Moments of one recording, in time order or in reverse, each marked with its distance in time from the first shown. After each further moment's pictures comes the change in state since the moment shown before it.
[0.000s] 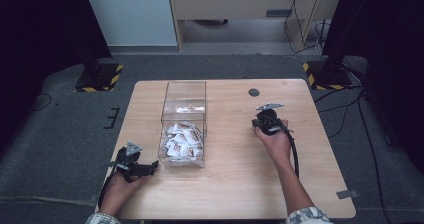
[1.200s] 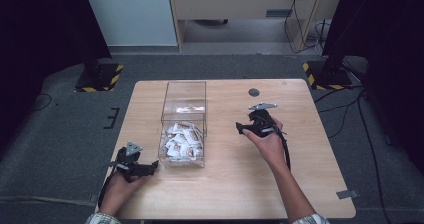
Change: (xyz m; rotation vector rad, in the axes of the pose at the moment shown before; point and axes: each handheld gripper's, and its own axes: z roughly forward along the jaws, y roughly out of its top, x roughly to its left) left arm 0.000 0.000 0.000 0.000 0.000 0.000; right arm 0.032 0.011 -0.011 -0.065 0.035 0.028
